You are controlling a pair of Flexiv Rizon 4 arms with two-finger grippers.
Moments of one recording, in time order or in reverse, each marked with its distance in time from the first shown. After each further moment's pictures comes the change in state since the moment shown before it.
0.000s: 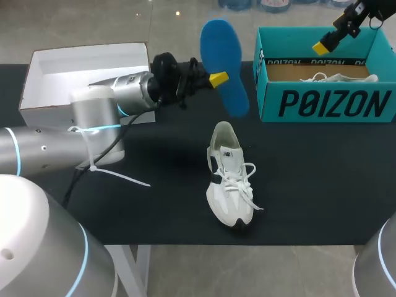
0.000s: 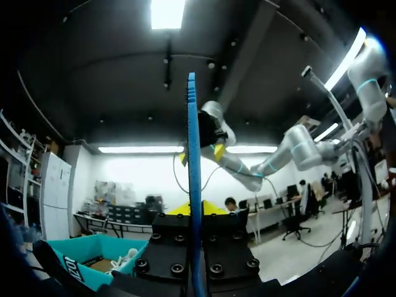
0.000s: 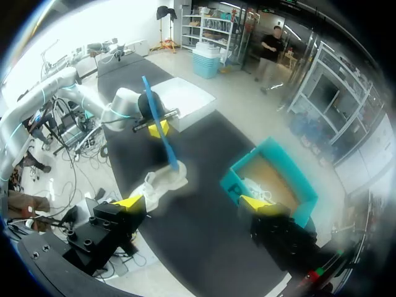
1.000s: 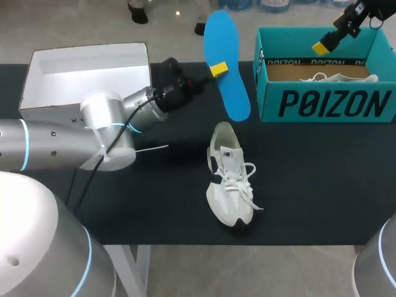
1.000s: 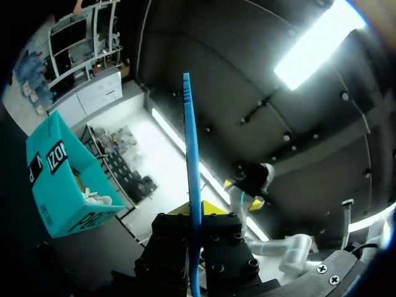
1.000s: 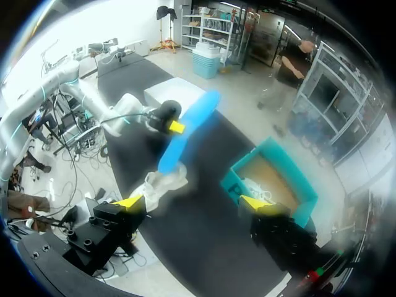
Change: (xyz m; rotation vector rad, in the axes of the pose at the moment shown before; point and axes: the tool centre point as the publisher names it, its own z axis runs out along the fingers) left arm -0.051 0.019 -0.017 0.182 -0.219 -0.848; right arm 0.000 0.000 0.000 0.000 0.000 0.000
